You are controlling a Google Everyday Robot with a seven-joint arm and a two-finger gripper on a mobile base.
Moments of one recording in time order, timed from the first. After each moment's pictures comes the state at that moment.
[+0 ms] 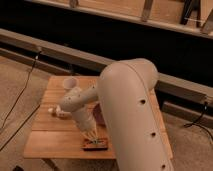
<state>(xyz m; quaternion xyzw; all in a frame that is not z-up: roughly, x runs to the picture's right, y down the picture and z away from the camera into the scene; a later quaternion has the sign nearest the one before) -0.070 0.262 0.775 -0.29 0.43 0.49 0.70</state>
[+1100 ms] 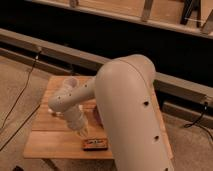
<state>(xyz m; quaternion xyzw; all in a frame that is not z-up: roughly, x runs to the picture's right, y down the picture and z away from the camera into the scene) -0.110 0.255 0.748 -0.30 0.39 0.47 0.74</state>
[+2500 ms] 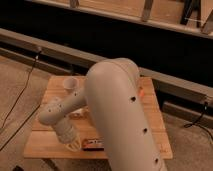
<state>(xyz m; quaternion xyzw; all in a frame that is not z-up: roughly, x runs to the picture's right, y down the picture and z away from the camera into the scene) -0.151 0.312 0.747 -0.34 0.37 0.41 0.76</state>
